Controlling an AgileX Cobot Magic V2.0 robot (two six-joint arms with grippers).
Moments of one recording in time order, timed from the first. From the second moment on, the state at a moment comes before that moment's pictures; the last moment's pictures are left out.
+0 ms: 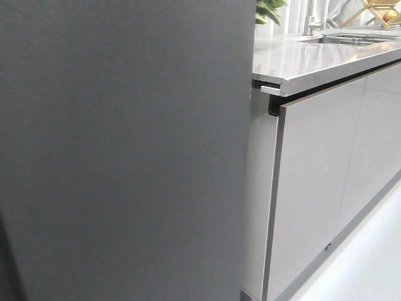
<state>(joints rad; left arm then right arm) -0.01 0.00 0.00 -0.01 -0.02 -0.09 0.58 1.63 -1.66 1.04 0.26 -0.61</state>
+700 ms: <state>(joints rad) -0.01 0.00 0.00 -0.01 -0.02 -0.09 0.62 1.78 -1.66 0.84 -0.05 -0.61</state>
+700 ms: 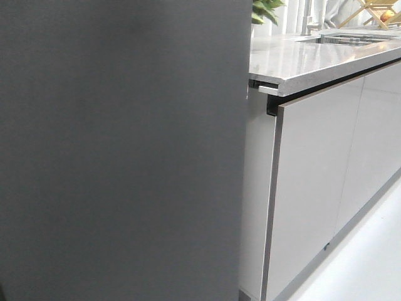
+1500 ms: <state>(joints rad) -0.01 0.00 0.00 -0.01 -0.02 -0.09 0.50 1.28 -1.23 0.45 -0.04 -0.45</state>
